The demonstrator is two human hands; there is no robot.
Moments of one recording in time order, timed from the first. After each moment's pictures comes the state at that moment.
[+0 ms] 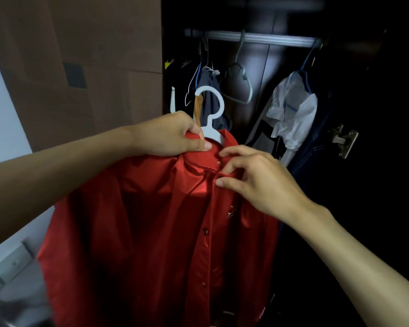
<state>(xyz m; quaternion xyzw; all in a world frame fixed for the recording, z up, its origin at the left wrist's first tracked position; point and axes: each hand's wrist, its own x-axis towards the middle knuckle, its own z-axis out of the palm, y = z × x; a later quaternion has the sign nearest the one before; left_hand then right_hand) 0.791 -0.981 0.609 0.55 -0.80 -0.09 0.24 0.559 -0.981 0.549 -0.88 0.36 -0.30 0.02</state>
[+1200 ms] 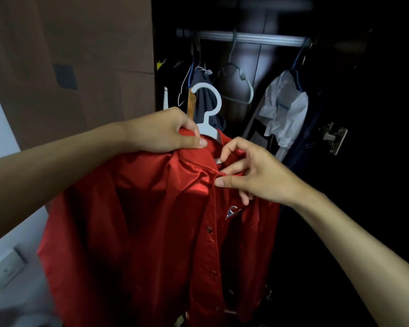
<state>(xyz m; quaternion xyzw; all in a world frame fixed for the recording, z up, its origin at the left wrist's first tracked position) 0.789 -0.981 0.614 0.51 -0.81 -0.11 0.25 0.551 -0.986 0.558 -0.81 0.31 -0.32 0.40</state>
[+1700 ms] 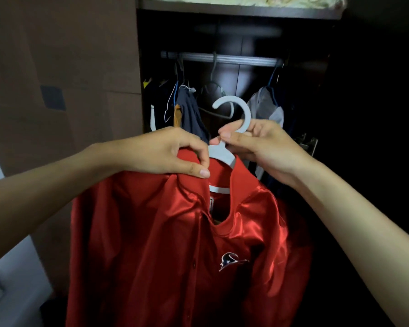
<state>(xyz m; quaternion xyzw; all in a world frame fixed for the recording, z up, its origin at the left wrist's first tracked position) 0.768 -0.953 0.624 0.37 -0.90 -0.12 0.21 0.536 -0.977 0.618 -0.70 0.30 -0.44 0.47</state>
